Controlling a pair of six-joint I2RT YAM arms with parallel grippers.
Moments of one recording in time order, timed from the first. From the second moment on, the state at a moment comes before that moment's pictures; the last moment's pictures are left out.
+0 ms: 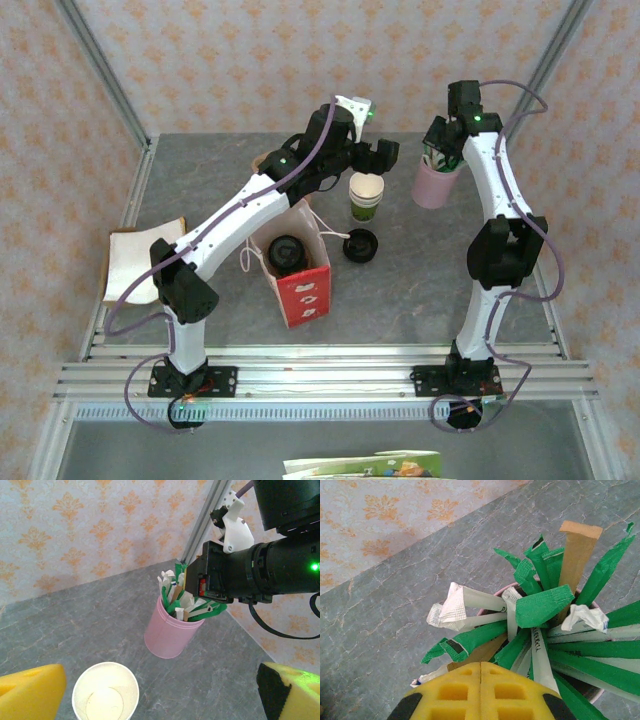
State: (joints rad) left arm -0.70 1.90 2.05 -0.52 -0.05 -0.30; right arm 0.04 1.99 2.06 -0.93 0.04 0.48
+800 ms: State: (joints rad) left arm -0.70 1.90 2.06 -0.53 -0.05 -0.30; right arm 0.04 1.99 2.10 -0.94 0.08 0.47
